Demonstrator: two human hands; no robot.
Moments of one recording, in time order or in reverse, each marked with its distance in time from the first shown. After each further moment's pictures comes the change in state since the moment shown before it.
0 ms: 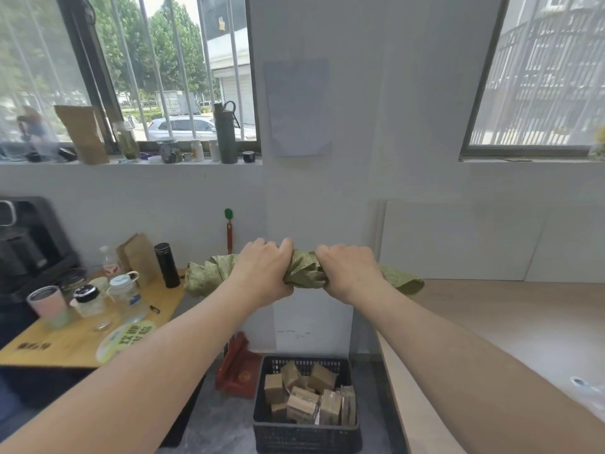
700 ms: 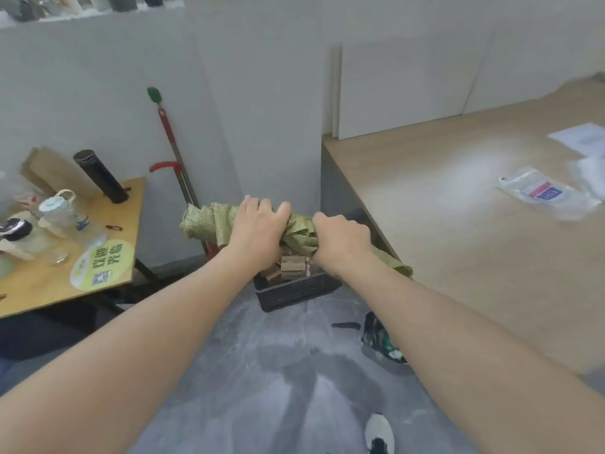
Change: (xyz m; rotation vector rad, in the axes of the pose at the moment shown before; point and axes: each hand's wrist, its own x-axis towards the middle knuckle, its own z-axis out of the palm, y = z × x) left_hand -0.149 -0.016 0.124 -0.101 -0.193 0.278; right_hand -0.130 -0.176 0.088 0.267 -0.386 0.525
